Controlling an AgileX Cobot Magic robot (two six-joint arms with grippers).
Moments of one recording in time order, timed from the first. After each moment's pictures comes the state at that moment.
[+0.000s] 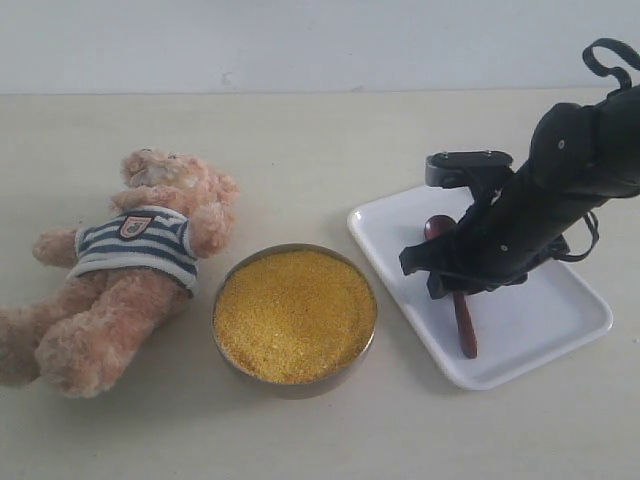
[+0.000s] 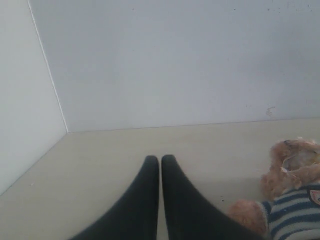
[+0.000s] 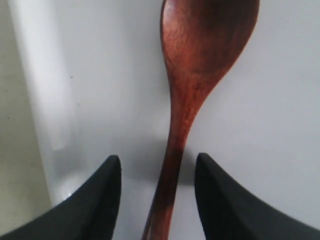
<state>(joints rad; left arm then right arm) 0.21 0.00 0.00 0.00 0.08 0.09 0.37 1.84 -0.90 0.32 0.42 -0.14</state>
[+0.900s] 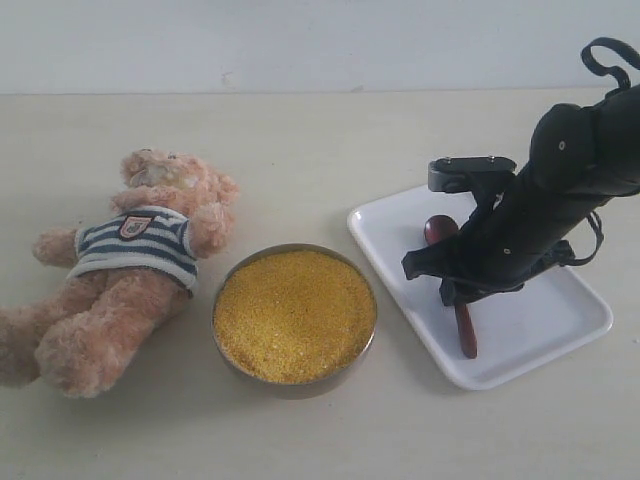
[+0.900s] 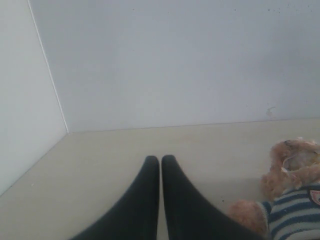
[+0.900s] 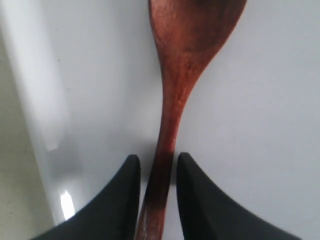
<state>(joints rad) 0.21 0.00 0.00 0.00 0.08 0.09 0.37 1.84 -0.90 0.29 0.46 -0.09</state>
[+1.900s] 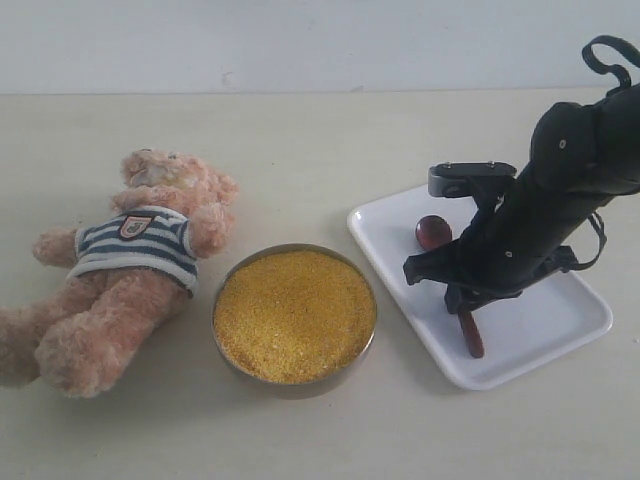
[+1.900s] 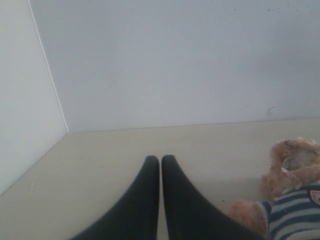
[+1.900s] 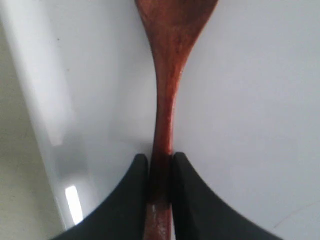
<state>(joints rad) 0.21 0.00 0.00 0.00 0.08 0.09 0.37 1.84 -0.90 0.29 0.51 -0.08</state>
